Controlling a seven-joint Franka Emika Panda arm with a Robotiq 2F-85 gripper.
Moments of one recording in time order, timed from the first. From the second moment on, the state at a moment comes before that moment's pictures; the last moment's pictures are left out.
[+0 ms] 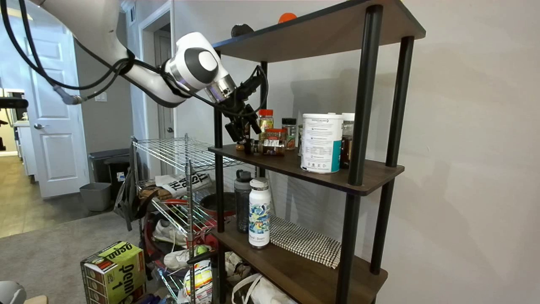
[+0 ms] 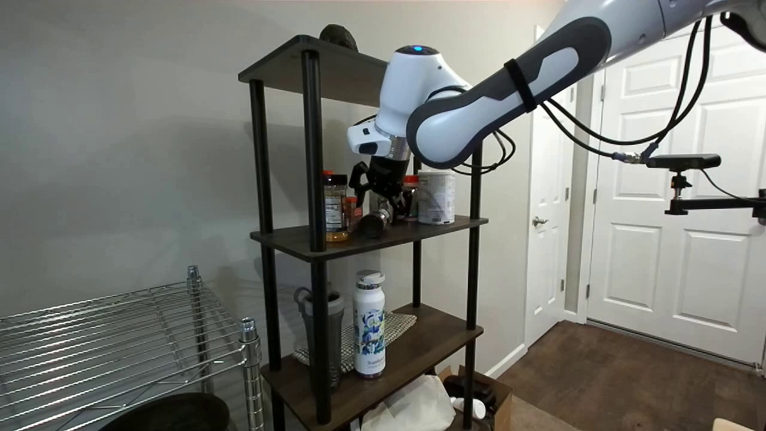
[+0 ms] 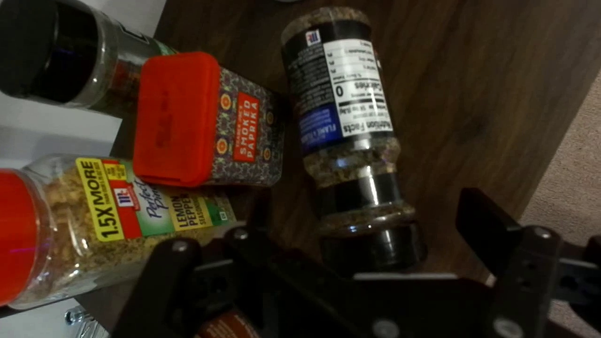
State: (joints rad) arm 0.13 0.00 0.11 -1.97 -0.50 2.47 -1.41
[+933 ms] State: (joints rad) arm 0.13 0.05 0.11 -1.95 -0.50 2.47 -1.43
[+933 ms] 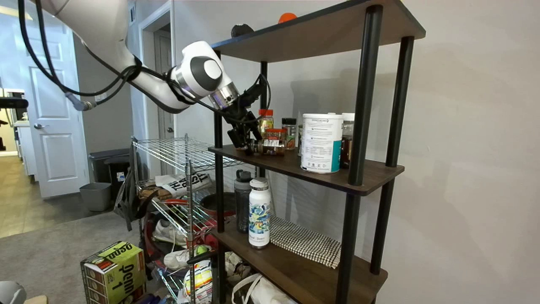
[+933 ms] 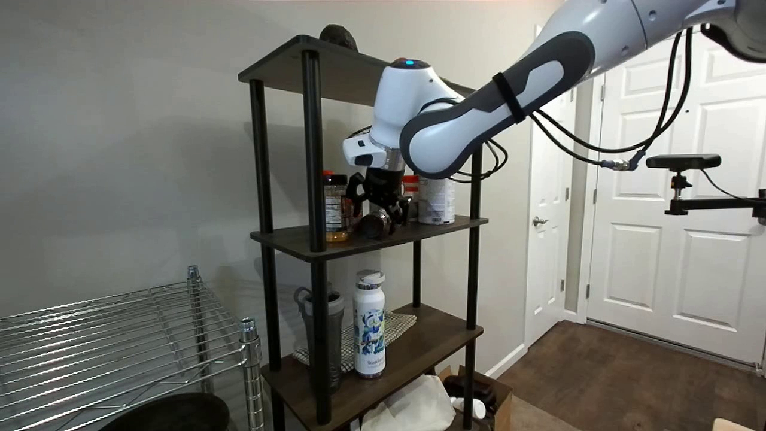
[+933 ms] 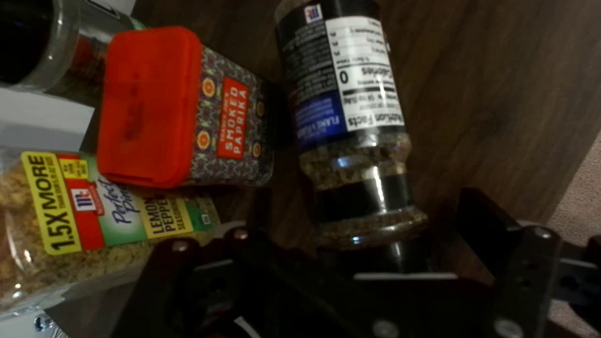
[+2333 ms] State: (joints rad) arm 0.13 0.06 0.11 -1.94 -0.50 2.47 -1.43
